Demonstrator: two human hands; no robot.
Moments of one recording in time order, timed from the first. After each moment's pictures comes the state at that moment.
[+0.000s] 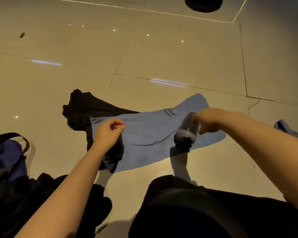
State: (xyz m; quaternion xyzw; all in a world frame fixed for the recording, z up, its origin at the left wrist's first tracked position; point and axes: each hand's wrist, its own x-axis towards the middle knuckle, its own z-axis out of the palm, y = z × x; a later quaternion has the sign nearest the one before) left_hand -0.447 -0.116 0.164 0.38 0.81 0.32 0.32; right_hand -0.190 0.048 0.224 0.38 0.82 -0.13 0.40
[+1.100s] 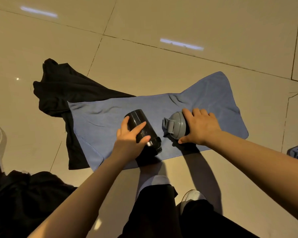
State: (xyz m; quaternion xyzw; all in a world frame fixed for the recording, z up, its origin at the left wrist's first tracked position) left_hand -0.385 -0.059 0.029 0.44 0.82 0.15 0.34; right_hand -0.197 0.094 0.047 0.41 0.85 -0.15 0.30
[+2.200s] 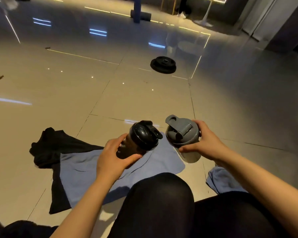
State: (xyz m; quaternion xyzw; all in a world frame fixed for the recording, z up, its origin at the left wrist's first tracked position) left_hand -0.335 -0.118 0.243 0.51 0.70 0.45 0.23; right_hand -0.081 -0.015 0.348 0.55 0.71 -0.40 -0.19
